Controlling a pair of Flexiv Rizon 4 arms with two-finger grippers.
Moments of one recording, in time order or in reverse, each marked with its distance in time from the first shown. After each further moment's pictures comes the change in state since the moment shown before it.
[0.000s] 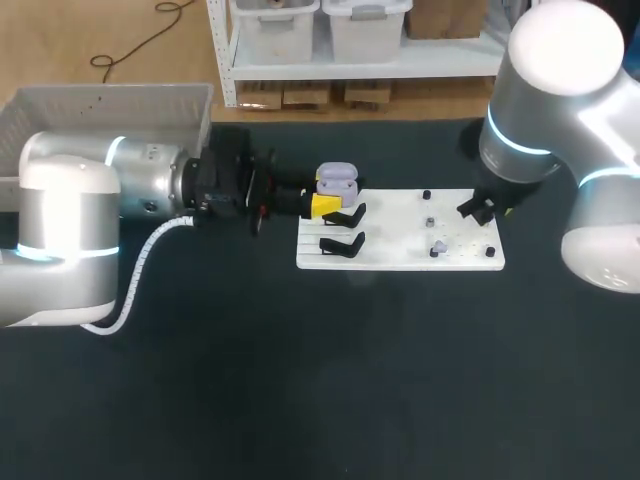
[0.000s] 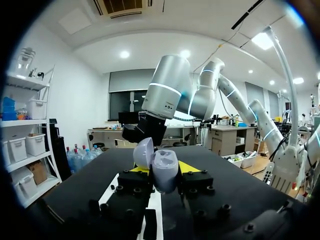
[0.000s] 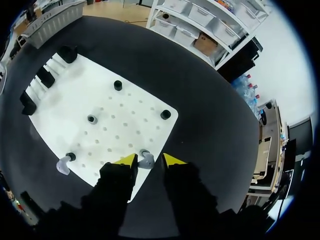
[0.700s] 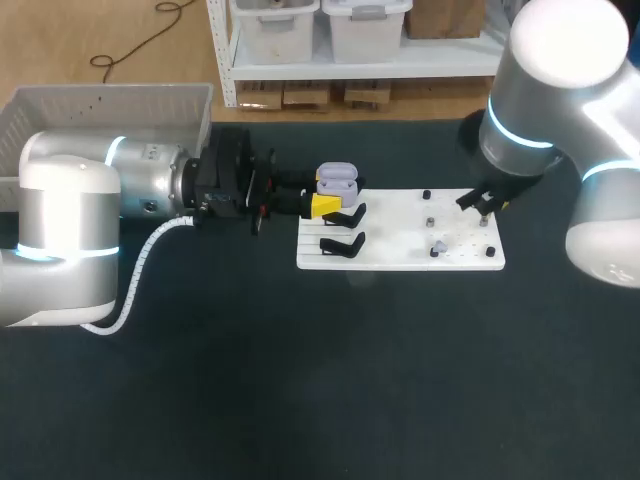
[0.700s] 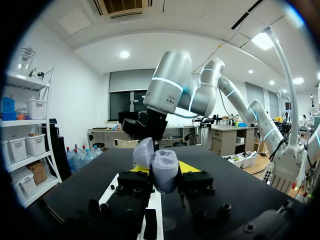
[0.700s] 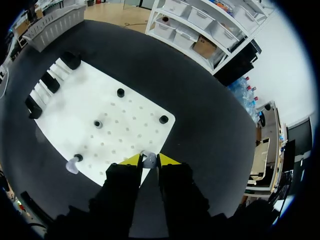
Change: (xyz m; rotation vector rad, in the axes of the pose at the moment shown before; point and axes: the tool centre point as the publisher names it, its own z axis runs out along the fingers) left arm 0.000 0.000 0.000 0.000 0.000 0.000; right arm -0.008 0.000 -0.020 0.006 -0.022 0.002
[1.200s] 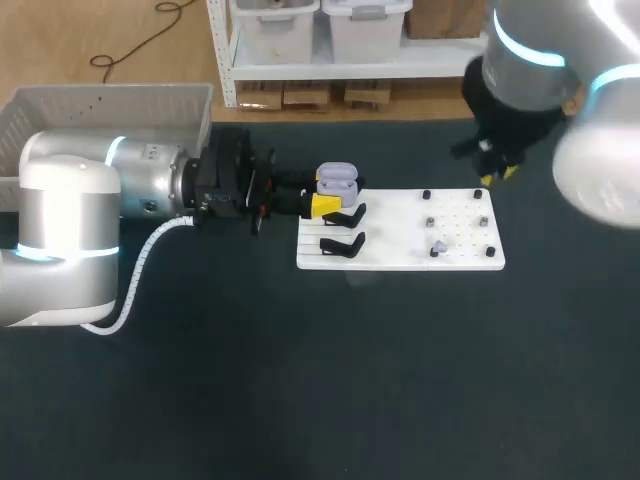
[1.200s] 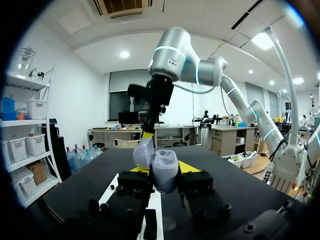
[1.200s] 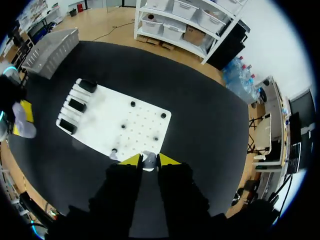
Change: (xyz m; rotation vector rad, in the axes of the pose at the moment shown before) left arm 0.000 0.000 0.000 0.000 0.000 0.000; right arm -0.014 0.016 -0.101 -0.059 0.080 0.194
